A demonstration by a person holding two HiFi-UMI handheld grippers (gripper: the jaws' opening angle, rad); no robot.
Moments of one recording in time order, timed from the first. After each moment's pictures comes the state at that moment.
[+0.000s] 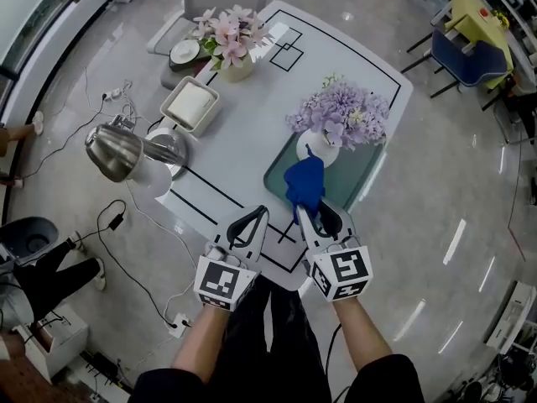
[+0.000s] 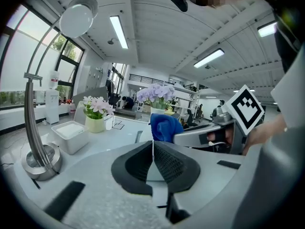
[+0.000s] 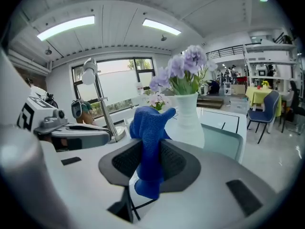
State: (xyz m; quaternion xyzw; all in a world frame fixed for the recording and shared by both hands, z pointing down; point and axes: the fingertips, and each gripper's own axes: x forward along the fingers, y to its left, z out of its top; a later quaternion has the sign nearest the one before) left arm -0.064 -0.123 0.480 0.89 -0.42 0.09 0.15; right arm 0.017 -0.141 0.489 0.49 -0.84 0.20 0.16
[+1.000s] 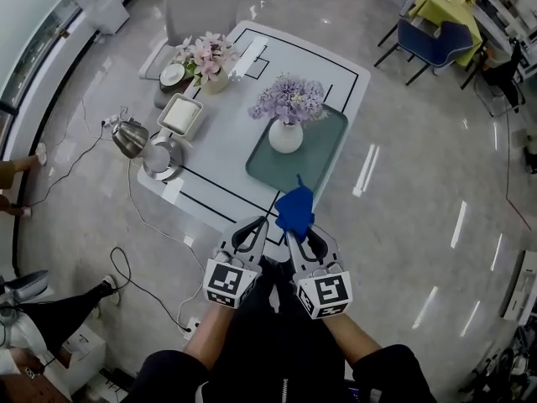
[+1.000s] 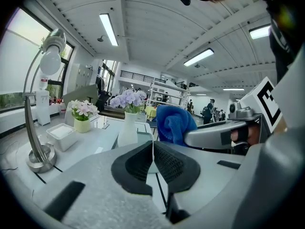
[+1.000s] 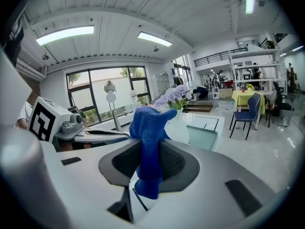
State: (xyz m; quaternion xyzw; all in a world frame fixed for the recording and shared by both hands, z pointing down) left arm -0.021 -0.033 0.427 0.91 -0.38 0.11 0.15; right arm 0.041 -0.012 0.413 0.53 -0.81 0.19 0.12
